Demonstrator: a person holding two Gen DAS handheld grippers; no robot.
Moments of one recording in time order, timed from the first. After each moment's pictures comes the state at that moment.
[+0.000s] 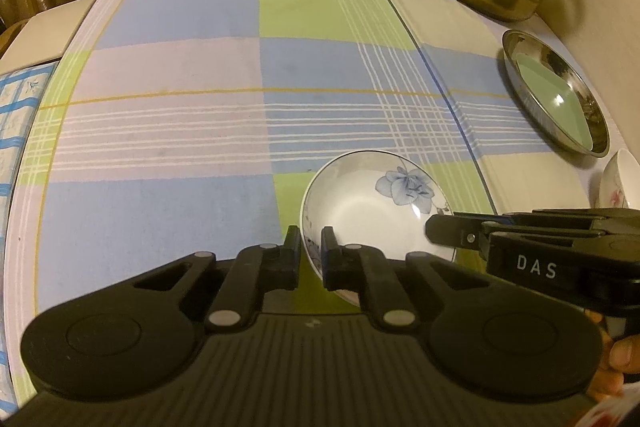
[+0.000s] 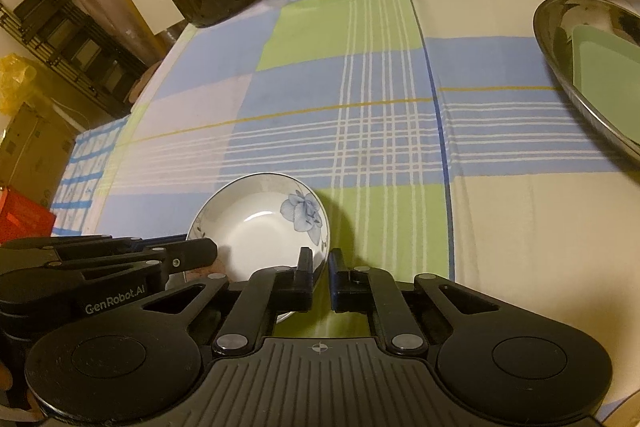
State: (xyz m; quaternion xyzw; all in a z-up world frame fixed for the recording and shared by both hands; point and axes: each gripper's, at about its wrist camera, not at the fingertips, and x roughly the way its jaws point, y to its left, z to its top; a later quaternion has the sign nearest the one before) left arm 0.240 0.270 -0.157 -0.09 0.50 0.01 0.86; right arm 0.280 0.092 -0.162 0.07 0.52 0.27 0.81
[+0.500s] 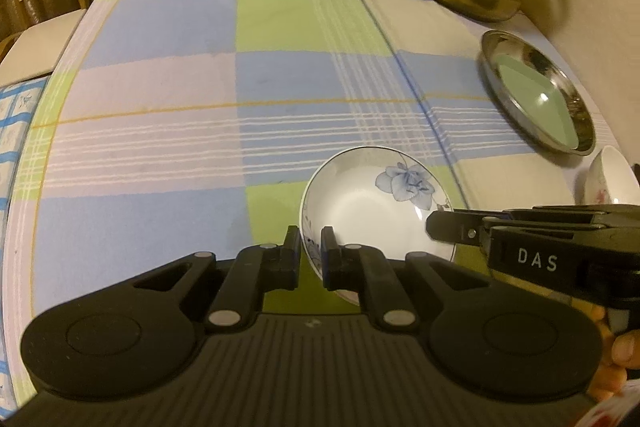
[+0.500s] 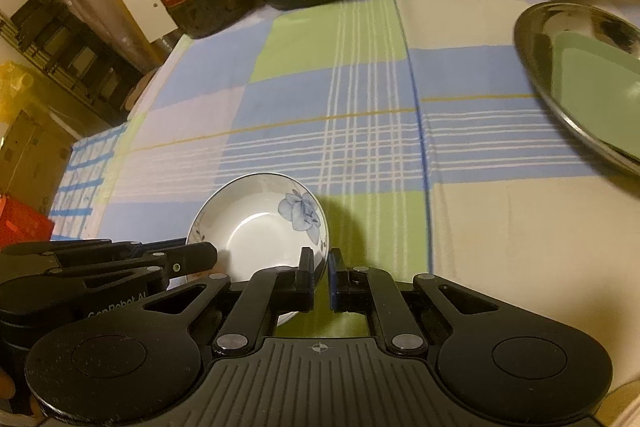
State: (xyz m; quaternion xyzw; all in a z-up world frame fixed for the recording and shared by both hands) left arm 0.244 0.251 -0.145 -0.08 0.49 0.00 0.87; right arm 0.279 0.075 -0.149 0.07 0.51 0.26 0.82
